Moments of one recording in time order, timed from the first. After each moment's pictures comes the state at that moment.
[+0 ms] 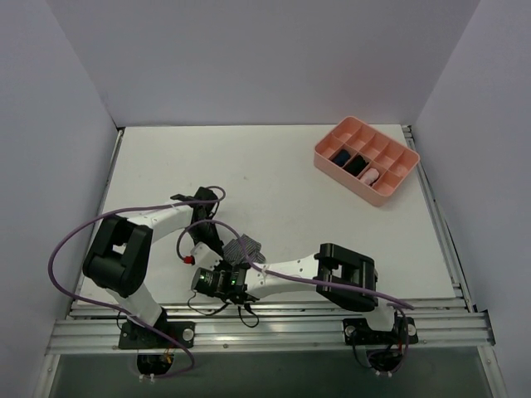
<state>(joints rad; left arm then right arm) -0.43 1.69 0.96 -0.79 0.24 -0.77 1.39 2.03 1.32 -0.36 0.59 0.37</state>
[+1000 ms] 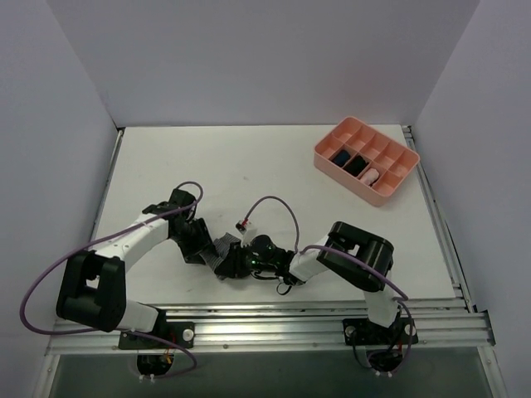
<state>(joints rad) -0.30 1.42 0.82 -0.74 0.24 -0.77 1.06 1.97 0.71 0.81 -0.20 0.84</state>
